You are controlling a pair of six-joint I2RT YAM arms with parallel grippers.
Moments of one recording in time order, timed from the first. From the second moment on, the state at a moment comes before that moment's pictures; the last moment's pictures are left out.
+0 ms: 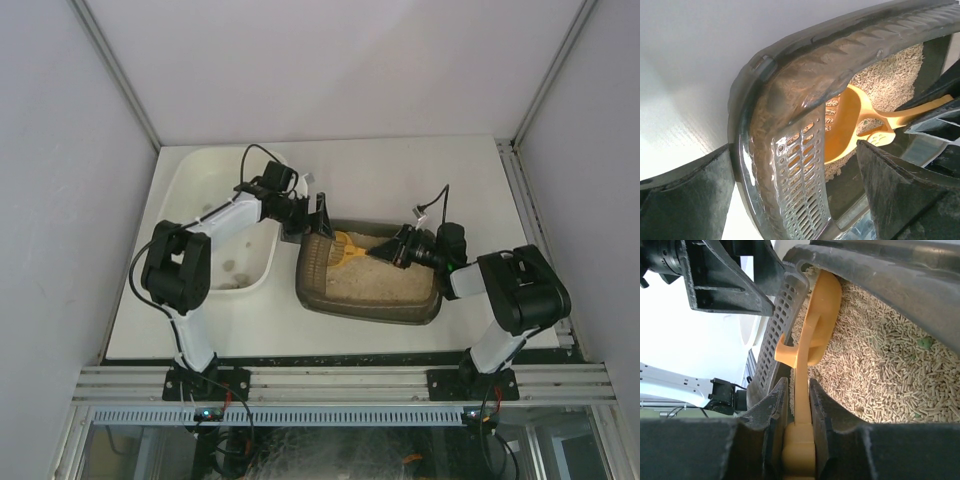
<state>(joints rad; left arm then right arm) -0.43 1.88 1.38 -0.54 0.53 -0.43 0.22 1.68 0.45 0.97 -0.84 0.95</state>
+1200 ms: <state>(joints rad) -0.40 1.88 1.40 -0.51 0.58 -0.42 0.08 1.03 0.26 0.25 -0.76 0.69</state>
